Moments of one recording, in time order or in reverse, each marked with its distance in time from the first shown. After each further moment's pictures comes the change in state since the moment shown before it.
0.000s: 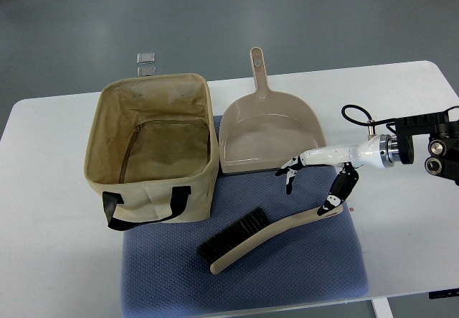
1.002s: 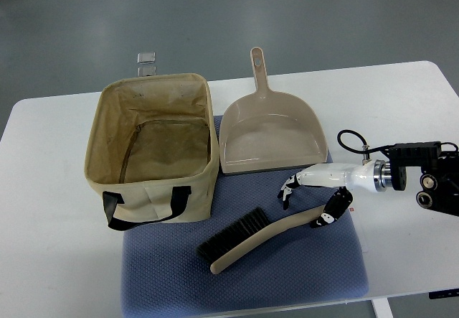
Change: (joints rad) left arm 0.000 0.000 0.000 0.000 0.000 0.000 0.000; right arm -0.109 0.033 -0.001 -0.002 -0.123 -0.193 -0.012
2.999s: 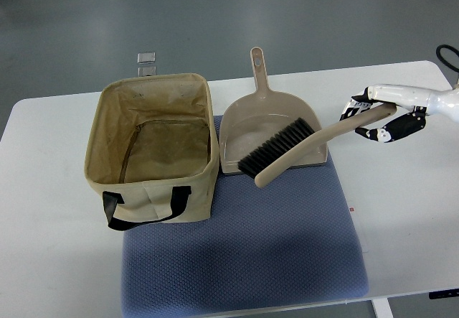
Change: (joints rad) left arm 0.001 0.000 0.000 0.000 0.000 0.000 0.000; right arm 0.011 -0.348 0.333 0.016 0.114 0.173 0.116
